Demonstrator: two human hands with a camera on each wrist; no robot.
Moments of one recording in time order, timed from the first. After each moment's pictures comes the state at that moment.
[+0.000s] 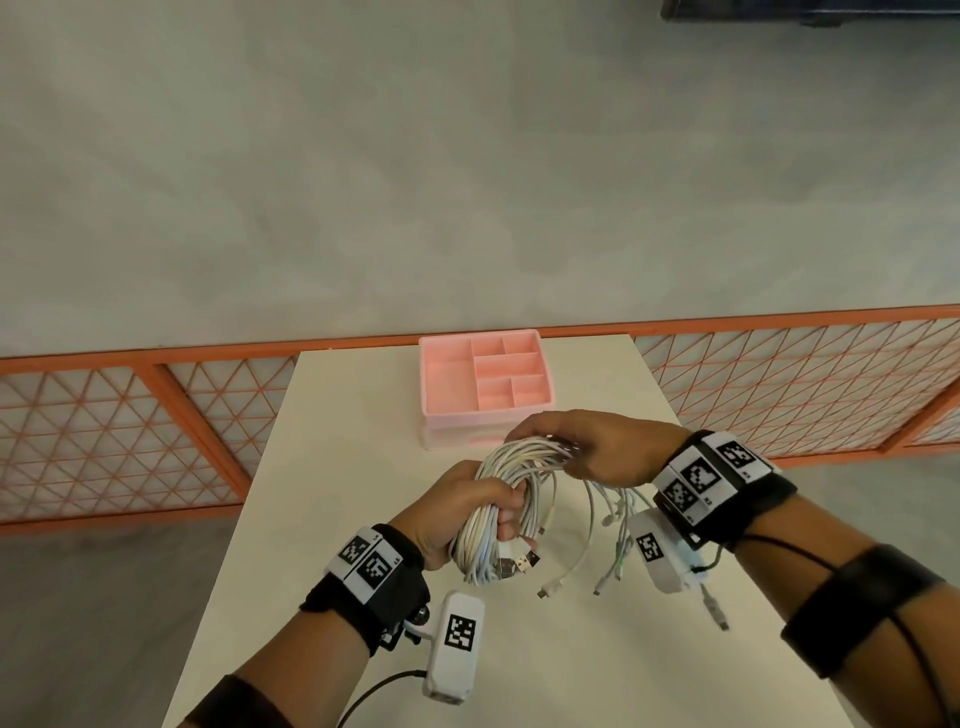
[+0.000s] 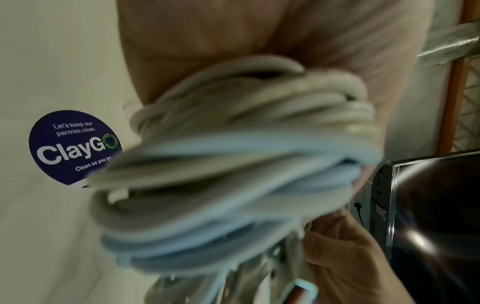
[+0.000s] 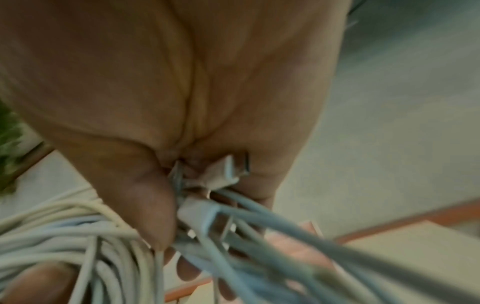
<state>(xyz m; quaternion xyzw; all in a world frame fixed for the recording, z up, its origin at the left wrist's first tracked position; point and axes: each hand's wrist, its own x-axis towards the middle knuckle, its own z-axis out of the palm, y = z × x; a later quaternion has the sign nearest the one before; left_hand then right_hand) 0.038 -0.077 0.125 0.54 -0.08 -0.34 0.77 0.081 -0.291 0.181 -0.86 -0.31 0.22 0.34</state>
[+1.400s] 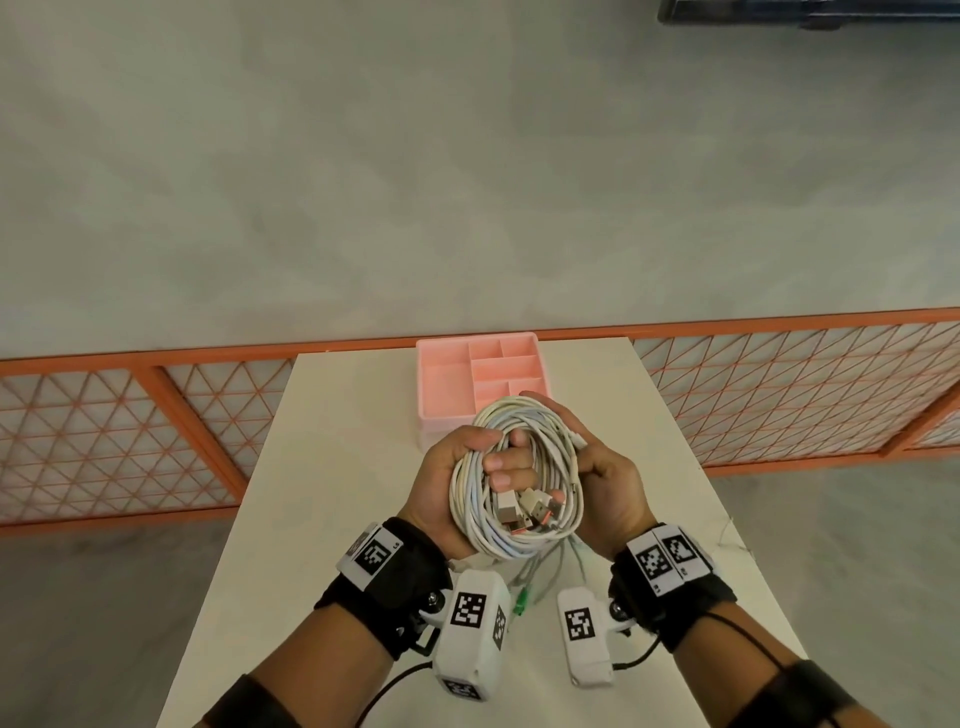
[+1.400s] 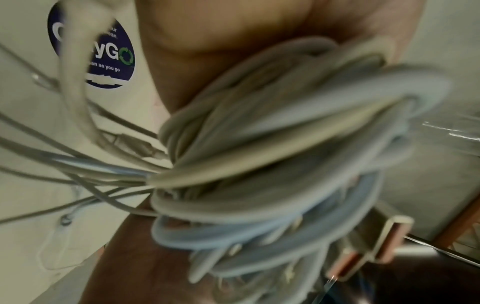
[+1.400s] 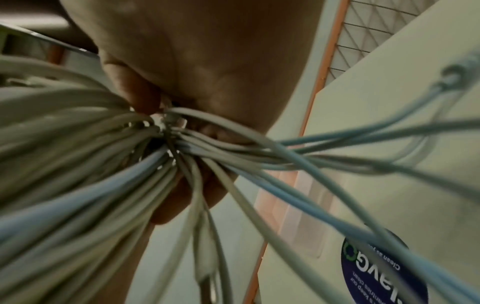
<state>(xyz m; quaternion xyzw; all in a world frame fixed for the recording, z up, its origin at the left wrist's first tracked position) 0.040 -0.095 0.154 0.24 -0.05 -0.39 0.89 0.041 -0.260 0.136 -0.41 -0.05 0.16 0.90</state>
